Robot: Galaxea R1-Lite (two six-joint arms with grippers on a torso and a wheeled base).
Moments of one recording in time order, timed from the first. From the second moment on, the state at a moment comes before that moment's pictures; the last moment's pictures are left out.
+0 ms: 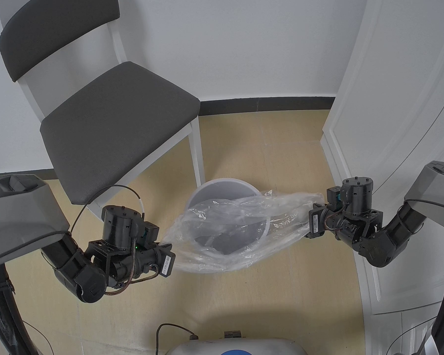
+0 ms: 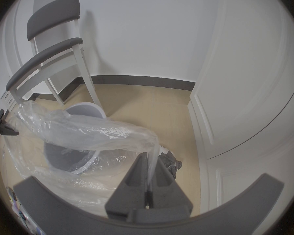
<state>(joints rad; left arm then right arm) -0.45 2.07 -0.58 -0.91 0.03 0.08 0.36 2.13 -0.79 -0.98 -0.25 -0.05</state>
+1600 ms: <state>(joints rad) -0.44 2.35 -0.61 -1.31 0.19 0.23 0.43 2.36 -0.78 -1.24 -0.37 -0.18</state>
